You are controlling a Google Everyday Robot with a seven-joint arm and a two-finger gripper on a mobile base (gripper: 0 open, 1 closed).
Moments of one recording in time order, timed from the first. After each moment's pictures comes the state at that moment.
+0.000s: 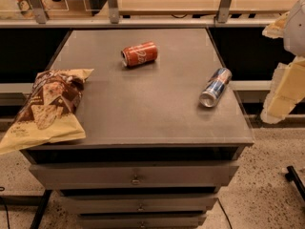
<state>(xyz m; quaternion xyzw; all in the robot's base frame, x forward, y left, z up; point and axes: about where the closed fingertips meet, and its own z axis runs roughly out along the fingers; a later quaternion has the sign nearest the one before) 0.438 -0.212 0.992 -0.60 0.78 -0.05 0.18</state>
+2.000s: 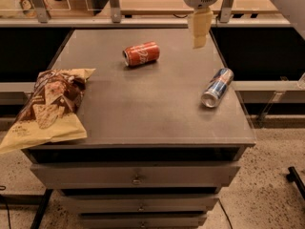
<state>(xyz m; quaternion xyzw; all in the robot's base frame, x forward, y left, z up) 0.662 -0.103 1.001 -0.75 0.59 -0.21 0.20</state>
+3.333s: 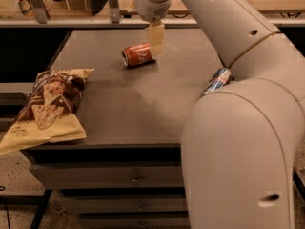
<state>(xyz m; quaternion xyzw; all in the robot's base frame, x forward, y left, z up) 0.738 0.011 0.924 -0.83 0.51 -0.09 0.20</state>
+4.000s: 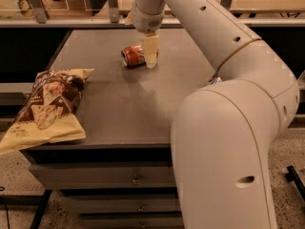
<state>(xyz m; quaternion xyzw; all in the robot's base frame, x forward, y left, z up) 0.749 0.026 0.883 -0.83 0.52 -0.06 0.19</state>
